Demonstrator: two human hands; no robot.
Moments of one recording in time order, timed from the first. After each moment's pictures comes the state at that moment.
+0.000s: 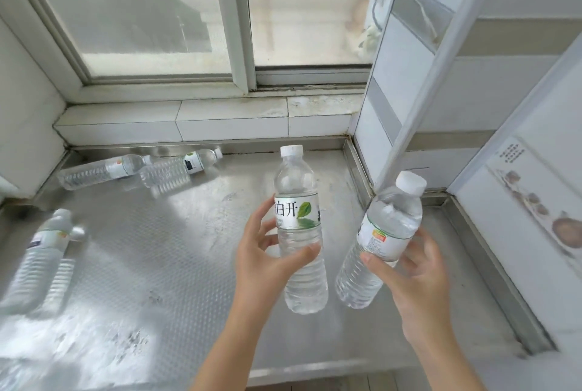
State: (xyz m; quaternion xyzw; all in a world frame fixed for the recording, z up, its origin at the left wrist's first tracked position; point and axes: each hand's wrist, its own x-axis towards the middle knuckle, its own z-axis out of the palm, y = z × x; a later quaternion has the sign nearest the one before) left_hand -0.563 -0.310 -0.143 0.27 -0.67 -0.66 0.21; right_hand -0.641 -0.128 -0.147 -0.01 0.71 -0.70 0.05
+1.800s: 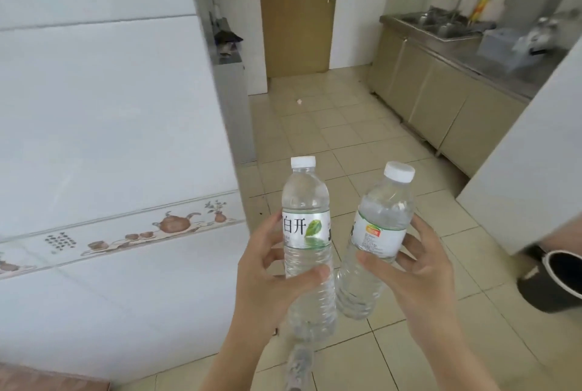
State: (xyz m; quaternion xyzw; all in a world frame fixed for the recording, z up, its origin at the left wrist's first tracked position) left_hand -0.159 0.321 -0.116 -0.41 -0.60 -0.58 -0.36; right_hand 0.025 0.380 -0.108 0.50 0.50 -0.52 -0.48
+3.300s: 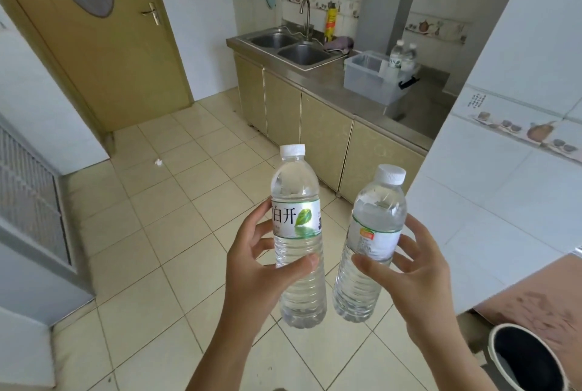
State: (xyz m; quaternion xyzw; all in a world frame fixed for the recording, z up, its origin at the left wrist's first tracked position) left_hand 0.067 1.149 -0.114 -0.52 -0.50 -0.52 -0.46; right_hand 0.263 1.116 -0.106 0.61 0.40 -0.37 -0.57
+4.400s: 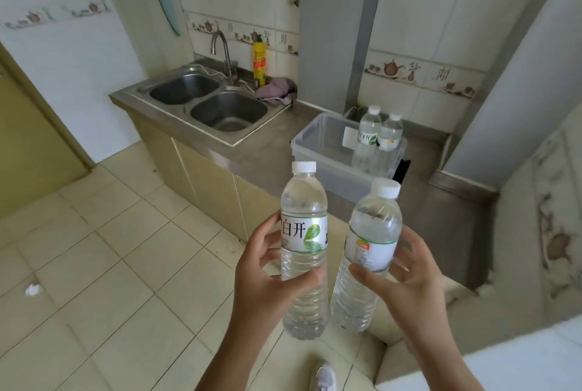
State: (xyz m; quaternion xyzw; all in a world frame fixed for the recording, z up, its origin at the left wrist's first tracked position) left_hand 0.285 1.784 -0.135 -0.57 -0.43 -0.46 -0.52; right_hand 0.460 1.708 -0.130 0.67 0.35 -0.27 -0.59
